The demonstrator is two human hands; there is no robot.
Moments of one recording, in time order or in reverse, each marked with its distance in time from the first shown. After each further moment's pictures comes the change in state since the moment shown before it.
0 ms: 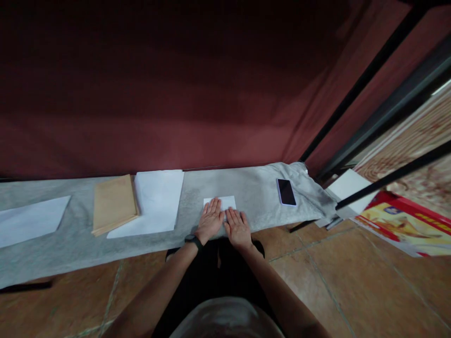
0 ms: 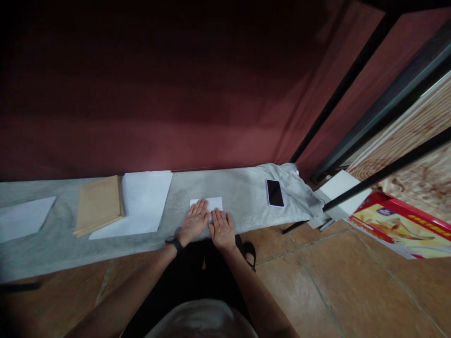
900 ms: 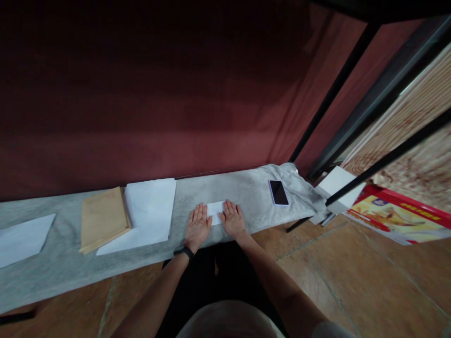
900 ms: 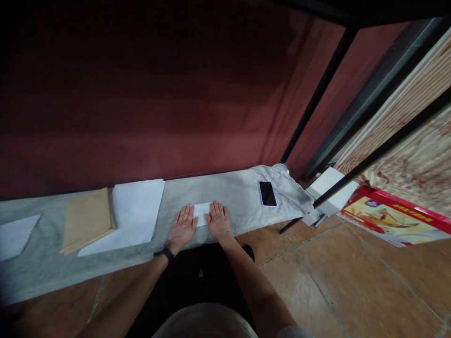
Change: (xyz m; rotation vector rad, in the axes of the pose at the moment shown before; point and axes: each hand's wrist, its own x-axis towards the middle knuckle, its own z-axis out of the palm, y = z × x) left_hand -0.006 -0.020 0.000 0.055 0.080 -0.142; right_hand 0.054 0.013 0.002 -0.002 -0.125 0.190
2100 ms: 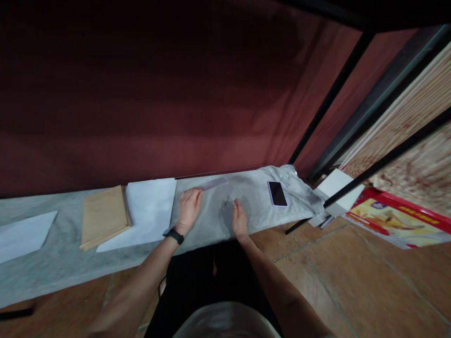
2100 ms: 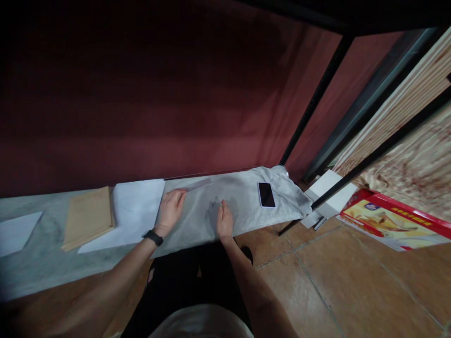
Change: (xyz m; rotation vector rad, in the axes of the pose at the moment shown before) left_hand 0.050 -0.011 -0.094 -0.283 0.352 0.068; right_hand -0.004 0.021 0.000 0.389 0.284 0.246
